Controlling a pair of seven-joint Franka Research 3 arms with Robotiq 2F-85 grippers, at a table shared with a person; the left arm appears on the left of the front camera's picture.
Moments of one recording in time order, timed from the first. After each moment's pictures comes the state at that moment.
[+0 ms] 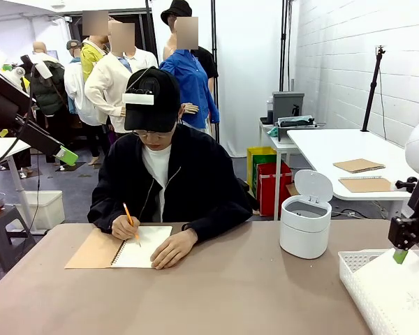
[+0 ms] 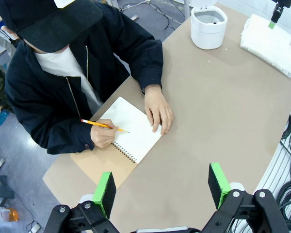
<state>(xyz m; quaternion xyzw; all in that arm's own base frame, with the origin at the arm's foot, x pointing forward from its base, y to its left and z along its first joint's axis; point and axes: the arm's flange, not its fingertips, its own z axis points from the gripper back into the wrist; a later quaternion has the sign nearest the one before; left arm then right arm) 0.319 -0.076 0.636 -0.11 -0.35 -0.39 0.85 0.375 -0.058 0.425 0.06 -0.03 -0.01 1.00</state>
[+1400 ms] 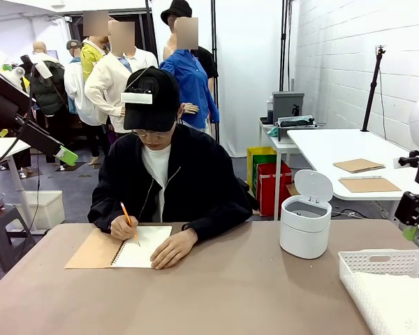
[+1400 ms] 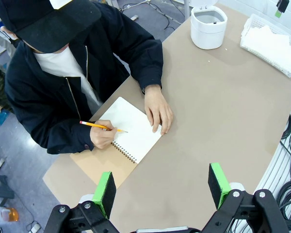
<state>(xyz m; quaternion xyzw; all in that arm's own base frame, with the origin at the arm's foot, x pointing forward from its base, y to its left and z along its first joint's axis) 0.319 -0.076 0.636 -0.11 -0.35 -0.39 0.85 0.369 -0.047 0.485 -0.01 -0.04 0.04 1.00</state>
